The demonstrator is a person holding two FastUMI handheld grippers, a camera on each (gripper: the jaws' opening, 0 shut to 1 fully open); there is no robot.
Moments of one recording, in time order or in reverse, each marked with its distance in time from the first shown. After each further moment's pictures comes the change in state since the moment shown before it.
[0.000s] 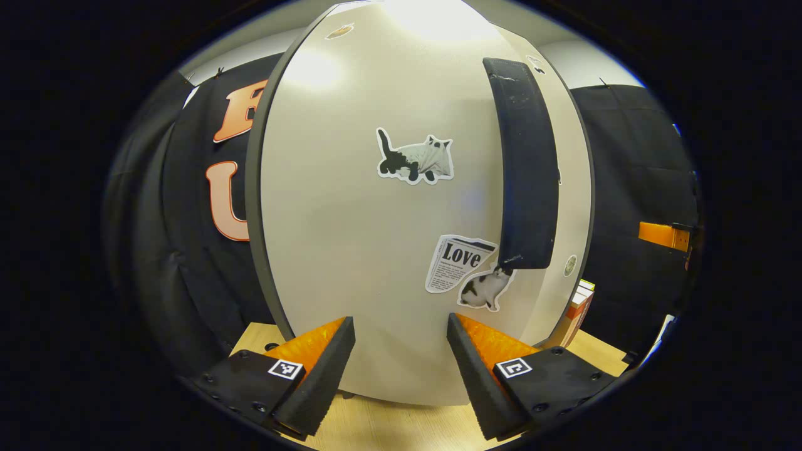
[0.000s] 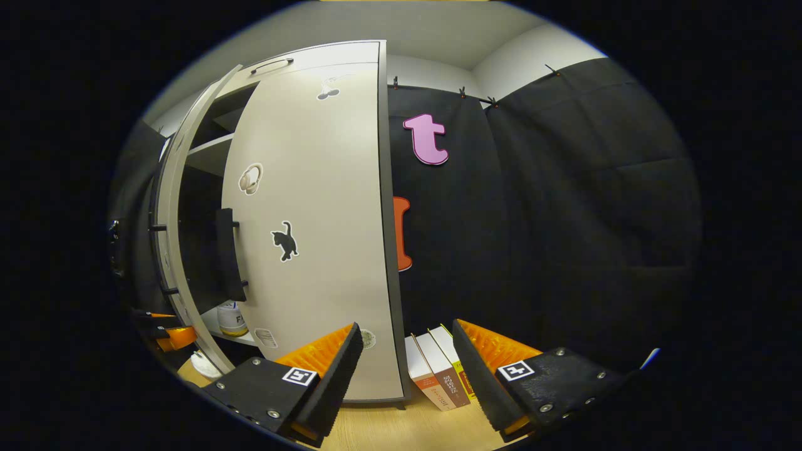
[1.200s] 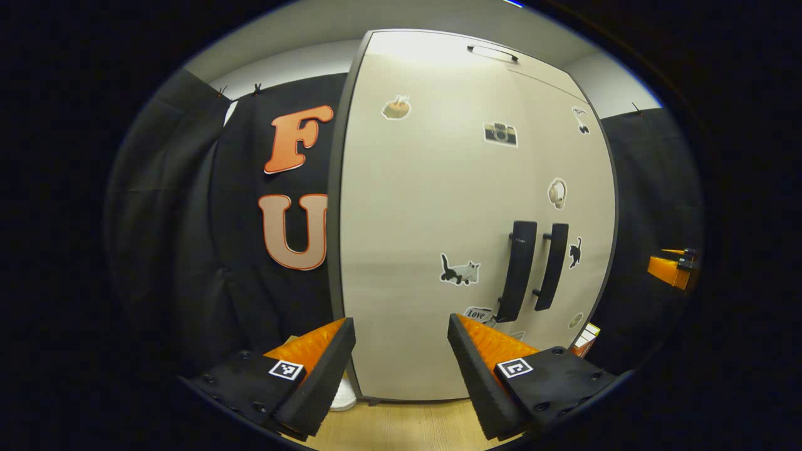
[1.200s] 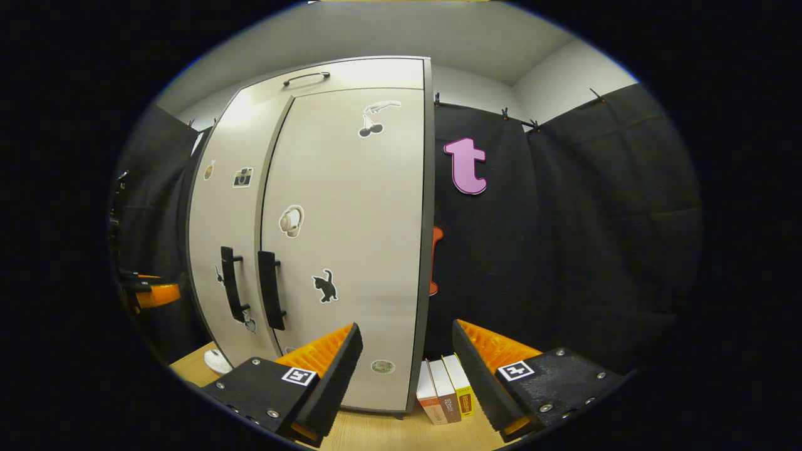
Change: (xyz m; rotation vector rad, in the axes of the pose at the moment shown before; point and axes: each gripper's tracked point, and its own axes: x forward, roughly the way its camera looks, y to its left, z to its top) left arm -0.143 0.061 0.118 -0.074 -0.110 0.200; right arm -0.025 0.029 0.090 -0.115 -0.045 0.156
